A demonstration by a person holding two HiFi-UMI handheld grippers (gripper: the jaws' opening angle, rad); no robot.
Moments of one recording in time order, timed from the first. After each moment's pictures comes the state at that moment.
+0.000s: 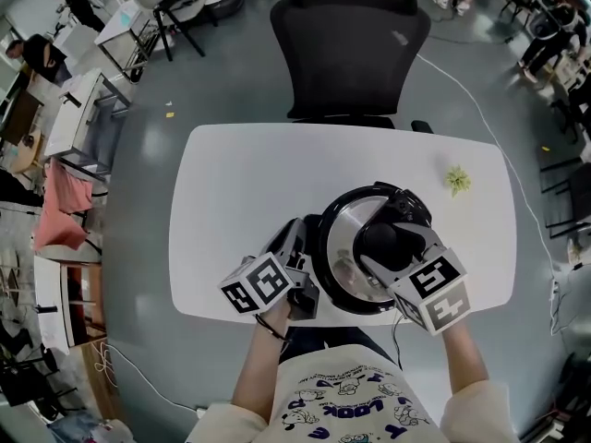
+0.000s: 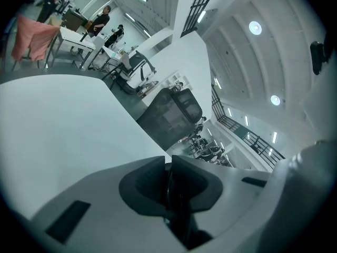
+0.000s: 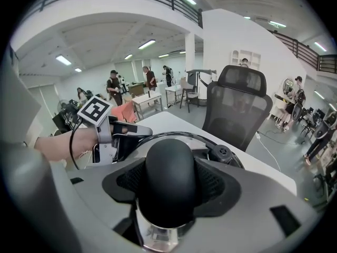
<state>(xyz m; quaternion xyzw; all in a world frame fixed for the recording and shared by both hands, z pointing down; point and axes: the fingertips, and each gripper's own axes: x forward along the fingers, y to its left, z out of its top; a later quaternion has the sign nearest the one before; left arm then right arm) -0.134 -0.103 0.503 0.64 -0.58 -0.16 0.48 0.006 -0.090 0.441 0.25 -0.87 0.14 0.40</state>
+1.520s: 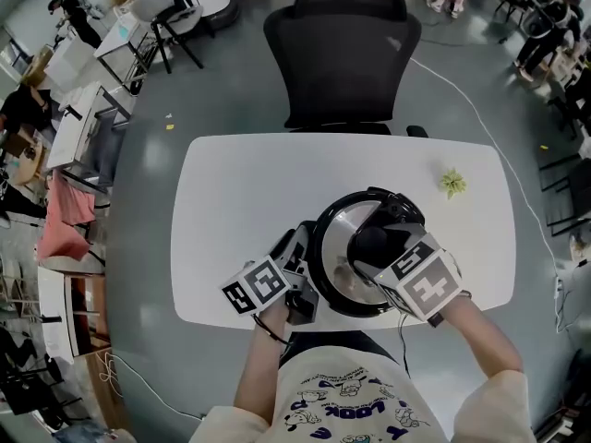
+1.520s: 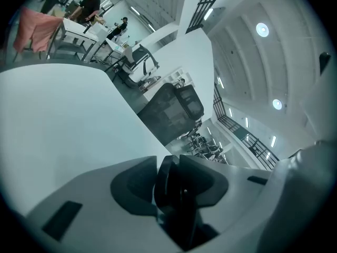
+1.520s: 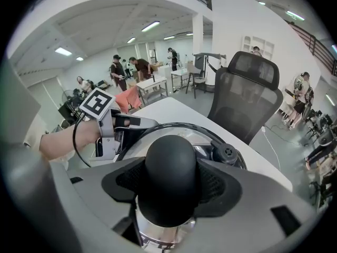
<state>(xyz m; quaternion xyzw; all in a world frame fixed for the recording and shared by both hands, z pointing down) -0.124 -0.103 0.509 0.63 -0.56 -0.16 0.50 0.006 -0.084 0.447 0.20 -0.84 0.16 0.48</state>
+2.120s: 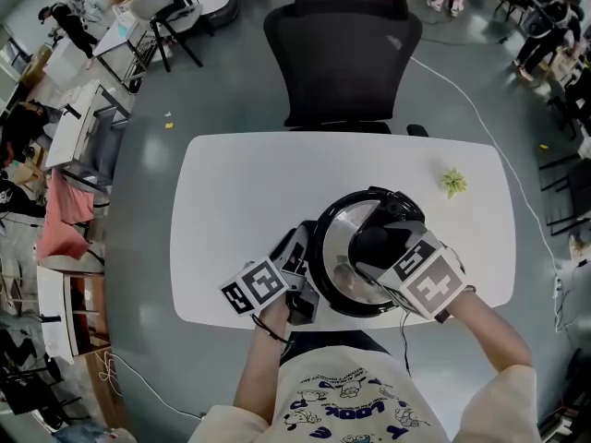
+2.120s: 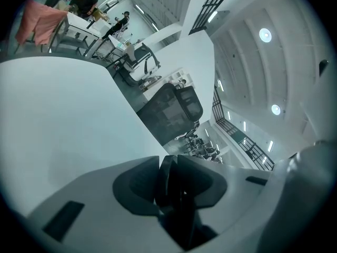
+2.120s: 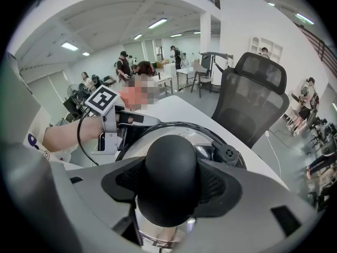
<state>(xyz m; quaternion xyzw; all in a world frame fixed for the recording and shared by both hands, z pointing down) -0.124 -0.103 0.509 0.63 -0.55 -0.18 0.52 0.004 -0.083 0.446 0.17 -0.84 0.14 0.49</state>
